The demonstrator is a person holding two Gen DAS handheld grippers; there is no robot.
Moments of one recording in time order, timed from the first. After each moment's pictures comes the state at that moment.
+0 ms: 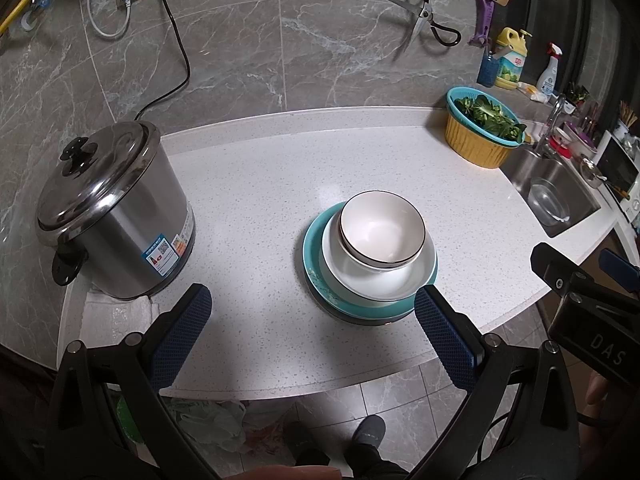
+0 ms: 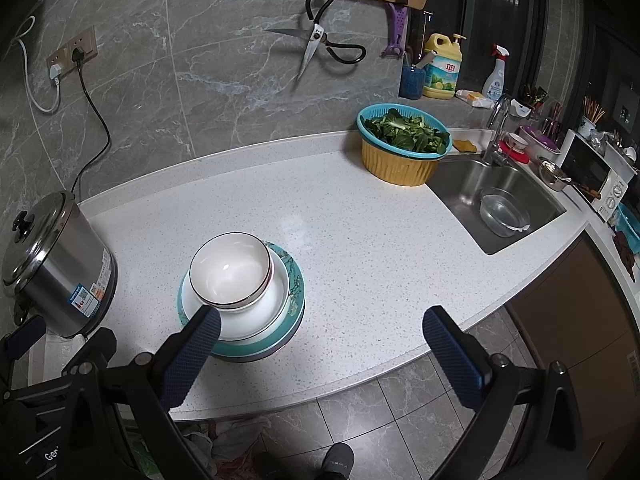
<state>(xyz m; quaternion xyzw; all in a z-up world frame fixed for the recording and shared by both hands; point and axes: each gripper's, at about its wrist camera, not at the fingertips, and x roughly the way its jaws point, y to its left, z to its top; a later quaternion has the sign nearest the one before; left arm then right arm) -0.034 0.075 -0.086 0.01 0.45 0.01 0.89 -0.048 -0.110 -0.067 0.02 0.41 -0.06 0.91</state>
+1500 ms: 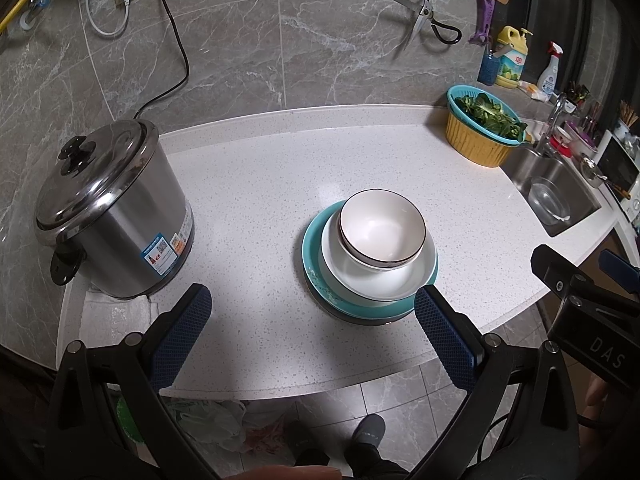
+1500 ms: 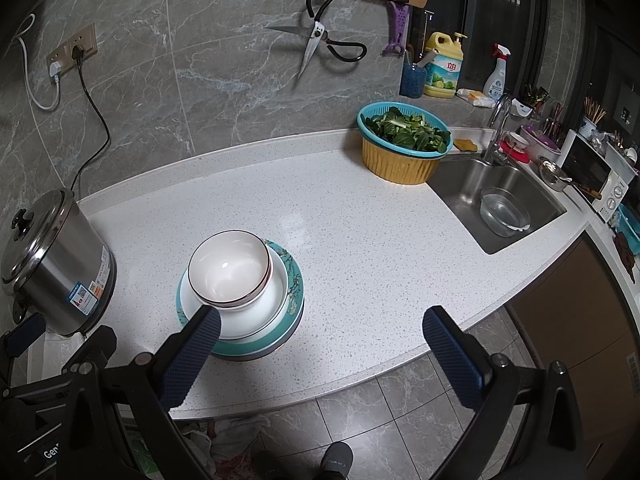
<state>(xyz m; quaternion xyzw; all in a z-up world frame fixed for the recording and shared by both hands) -0.031 0.077 -0.088 0.01 0.45 0.01 0.89 -0.047 -0.110 -0.067 0.02 0.41 -0.06 0.91</state>
